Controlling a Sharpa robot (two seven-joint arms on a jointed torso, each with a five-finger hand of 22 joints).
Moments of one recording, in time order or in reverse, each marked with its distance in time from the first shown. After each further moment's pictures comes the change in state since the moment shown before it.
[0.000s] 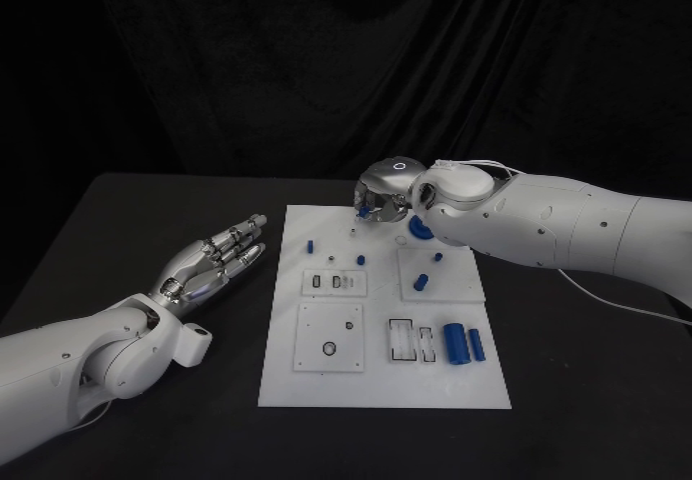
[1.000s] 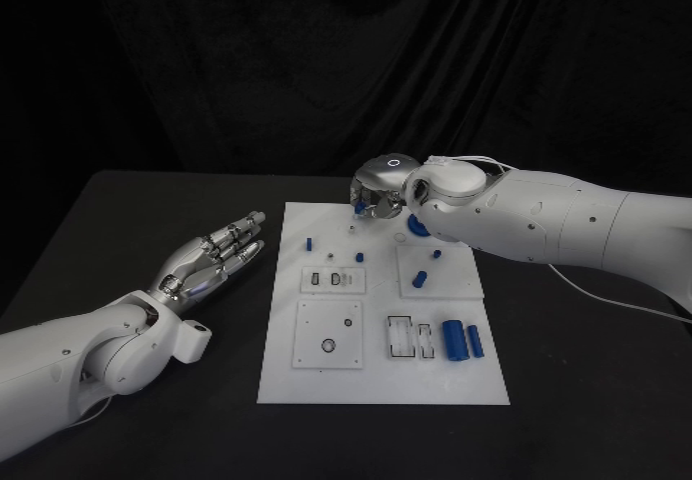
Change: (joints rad) left arm 0.000 0.011 0.000 -0.017 0.000 0.009 0.000; left_hand 0.000 0.000 0.003 0.003 -0.012 0.000 0.000 0.000 0.000 -0.004 0.004 0.000 0.000 0.004 0.004 0.000 0.000 0.000 0.000 0.000 0.000 0.000; right arm -0.004 0.025 0.003 -0.026 0.002 0.012 0.000; right_hand -0.002 0.006 0.006 0.006 -0.001 -0.006 0.023 -0.022 0.001 -0.004 0.004 -0.018 0.000 -0.011 0.003 -0.016 -0.024 0.000 -0.008 0.006 -0.012 0.001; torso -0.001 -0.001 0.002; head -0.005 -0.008
